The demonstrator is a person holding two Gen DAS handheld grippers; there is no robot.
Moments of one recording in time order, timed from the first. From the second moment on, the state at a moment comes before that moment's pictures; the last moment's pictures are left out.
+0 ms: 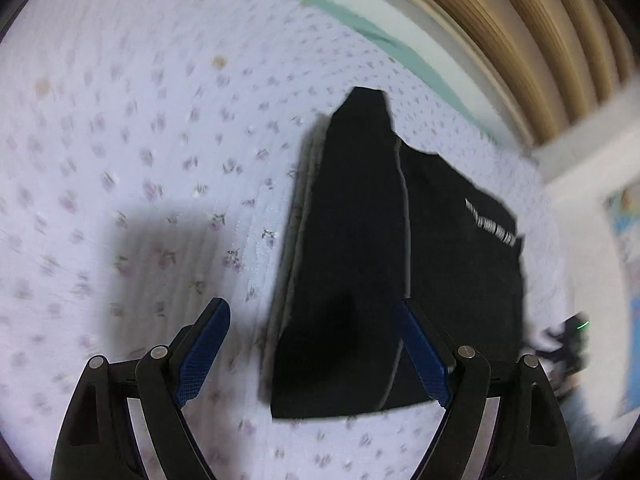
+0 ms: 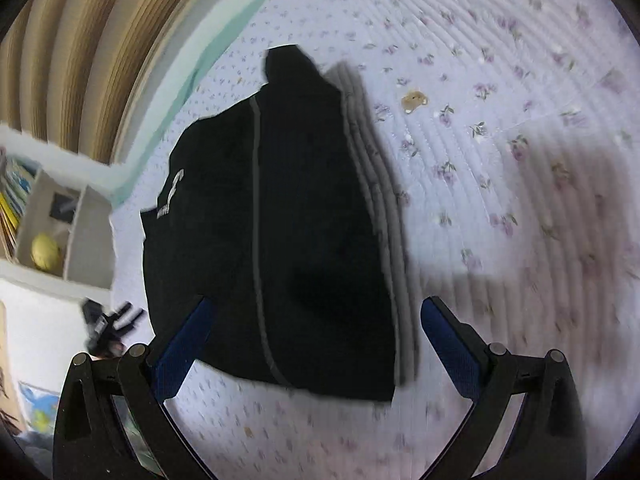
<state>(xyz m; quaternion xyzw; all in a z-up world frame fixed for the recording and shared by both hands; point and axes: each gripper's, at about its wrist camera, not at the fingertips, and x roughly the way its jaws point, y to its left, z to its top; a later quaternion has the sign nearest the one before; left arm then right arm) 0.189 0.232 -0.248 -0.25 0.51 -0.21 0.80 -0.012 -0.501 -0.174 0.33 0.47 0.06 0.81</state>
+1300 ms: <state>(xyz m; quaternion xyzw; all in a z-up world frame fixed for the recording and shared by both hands) 0.228 0.097 -0.284 -0.26 0.60 -0.22 0.73 0.091 -0.394 -0.199 0.21 0.58 0.09 0.78</state>
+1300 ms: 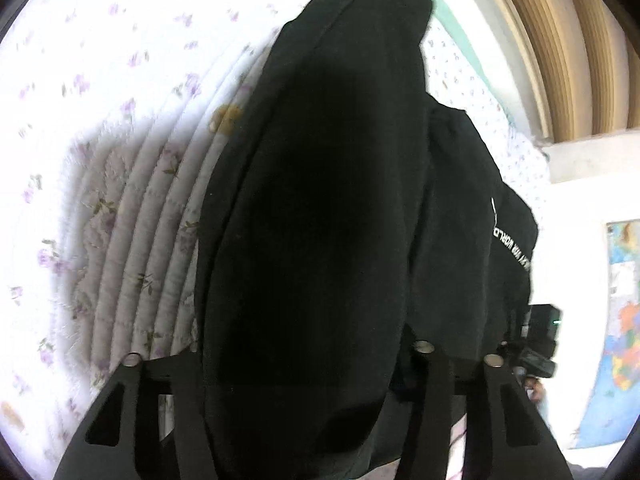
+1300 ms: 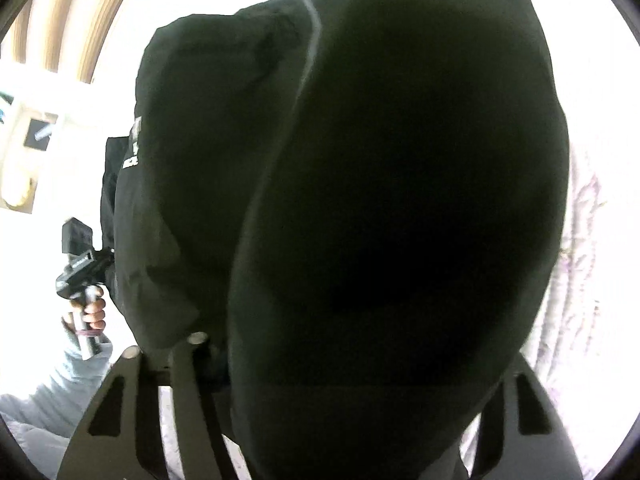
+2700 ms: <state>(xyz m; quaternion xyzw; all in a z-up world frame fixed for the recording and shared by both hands) -0.116 0.094 -0.153 -0.16 0.54 -0.24 0.79 -0.259 -0.288 -0.117 0.23 0.52 0.10 0.82</state>
